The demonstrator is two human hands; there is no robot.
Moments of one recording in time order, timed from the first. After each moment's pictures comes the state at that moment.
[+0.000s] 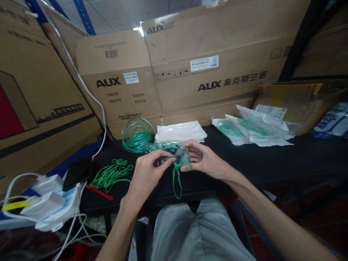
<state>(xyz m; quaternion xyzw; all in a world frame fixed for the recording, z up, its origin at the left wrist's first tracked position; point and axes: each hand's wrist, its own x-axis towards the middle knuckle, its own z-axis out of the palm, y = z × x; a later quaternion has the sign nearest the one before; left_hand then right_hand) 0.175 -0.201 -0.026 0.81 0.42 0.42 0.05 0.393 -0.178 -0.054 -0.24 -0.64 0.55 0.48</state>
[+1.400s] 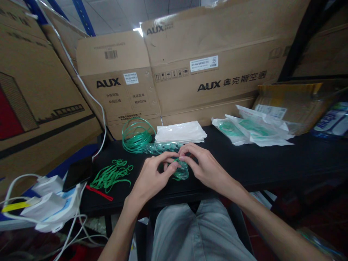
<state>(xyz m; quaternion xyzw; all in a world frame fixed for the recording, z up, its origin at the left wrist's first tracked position) 0.183 -0.204 -0.026 0.82 0.40 0.35 0.20 0.377 -0.204 -0.039 -0.34 -0.78 0.19 0.49</state>
